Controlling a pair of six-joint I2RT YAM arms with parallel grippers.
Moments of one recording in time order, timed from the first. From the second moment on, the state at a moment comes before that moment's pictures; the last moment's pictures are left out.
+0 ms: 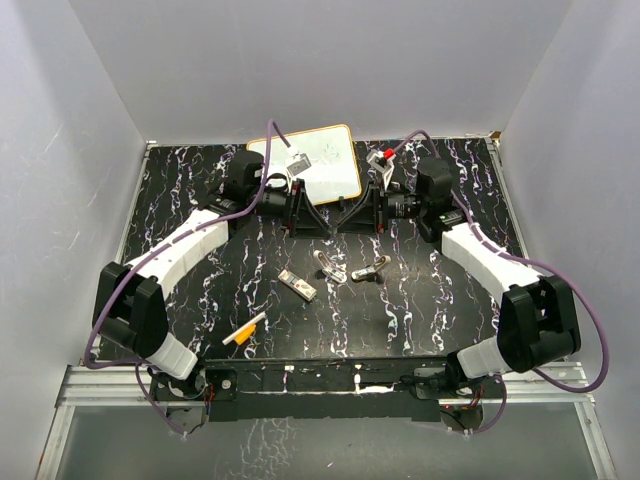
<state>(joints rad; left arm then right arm) -0.47 1.55 1.20 -0.10 1.14 -0.23 0.31 1.42 0.99 0.29 -1.24 0.40</state>
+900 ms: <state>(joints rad) -0.75 1.85 1.26 -0.41 0.64 0.60 -0.02 1.25 1.07 -0.51 -0.63 0.02</state>
